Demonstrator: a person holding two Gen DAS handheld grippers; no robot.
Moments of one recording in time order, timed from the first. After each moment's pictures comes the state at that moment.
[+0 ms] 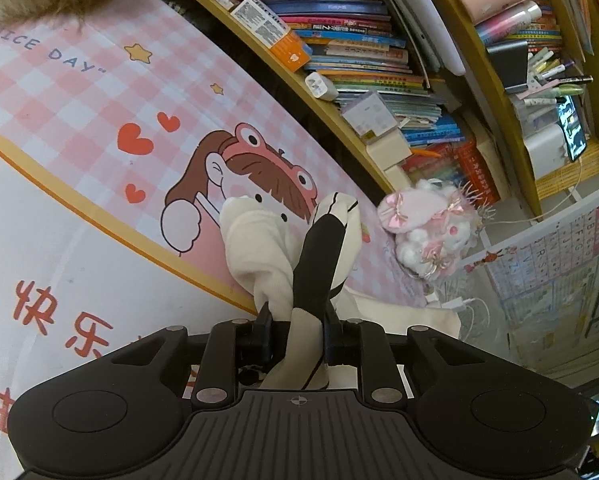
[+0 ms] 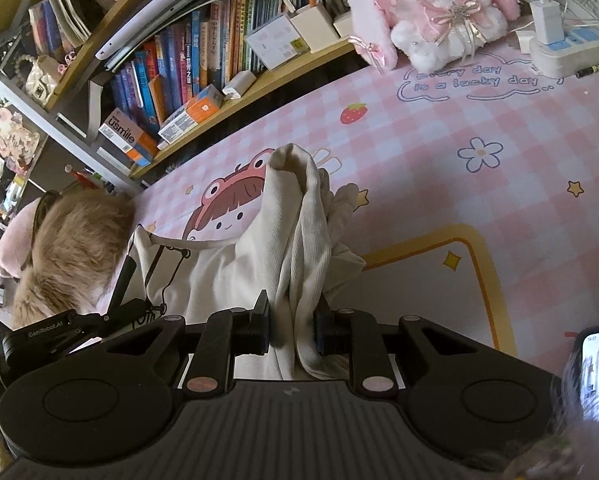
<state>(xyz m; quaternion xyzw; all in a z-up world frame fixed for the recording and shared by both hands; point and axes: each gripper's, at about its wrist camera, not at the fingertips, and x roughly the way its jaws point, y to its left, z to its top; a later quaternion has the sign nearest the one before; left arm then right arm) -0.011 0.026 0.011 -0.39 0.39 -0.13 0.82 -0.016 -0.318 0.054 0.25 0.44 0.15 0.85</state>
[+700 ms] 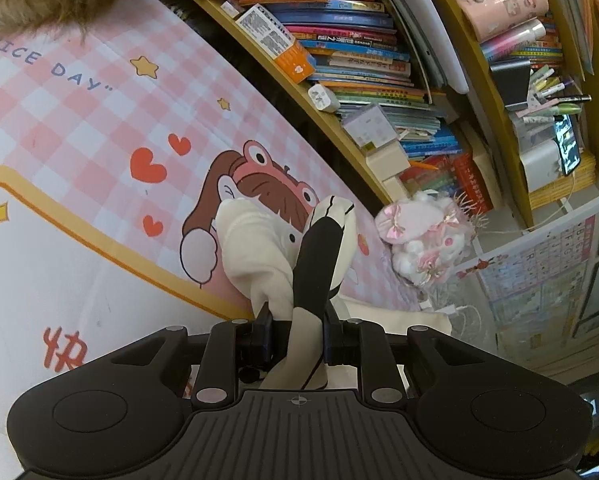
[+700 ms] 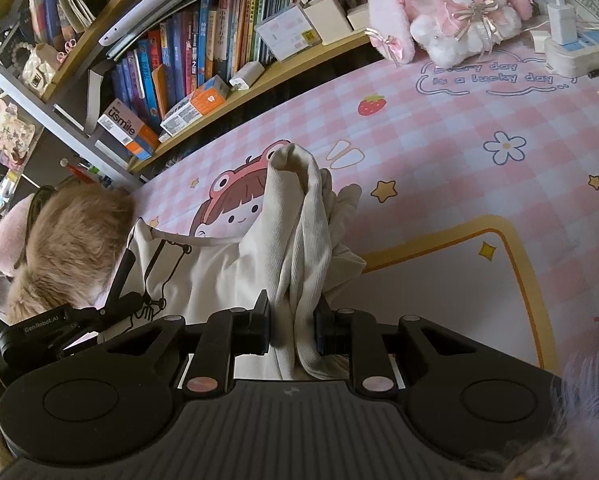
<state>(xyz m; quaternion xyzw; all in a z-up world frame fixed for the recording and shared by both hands) 0.002 0.056 0.011 -0.40 0.39 -0.15 0.82 -0.009 -0.284 0.057 0.24 0.45 0.13 0.85</state>
